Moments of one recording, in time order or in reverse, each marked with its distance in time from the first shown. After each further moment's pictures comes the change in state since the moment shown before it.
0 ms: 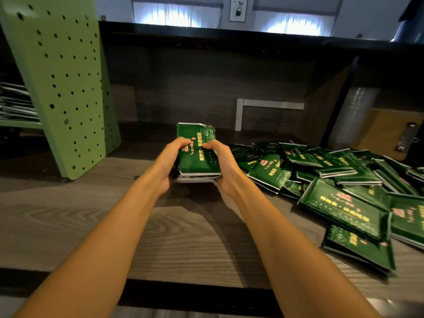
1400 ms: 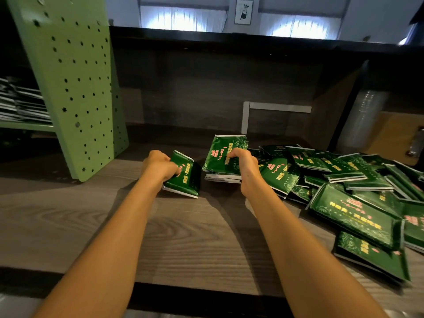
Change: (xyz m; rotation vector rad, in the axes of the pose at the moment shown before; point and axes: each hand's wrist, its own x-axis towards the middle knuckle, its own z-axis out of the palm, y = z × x) left_hand 0.026 -0.001 -0.034 0.697 0.366 -0.026; right_hand 0.009 -0.003 -0.022 0.015 0.357 0.024
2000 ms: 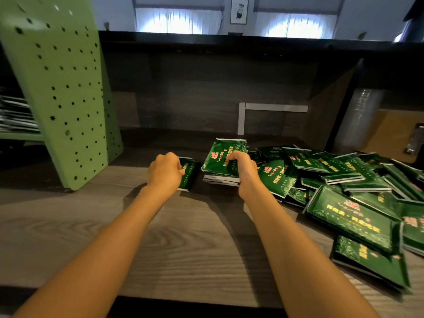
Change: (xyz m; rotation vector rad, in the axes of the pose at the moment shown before) left_hand -0.002 0.006 0.023 0.571 0.141 0.382; right_hand 0.005 -0.003 -0.004 0.045 0.013 0.044
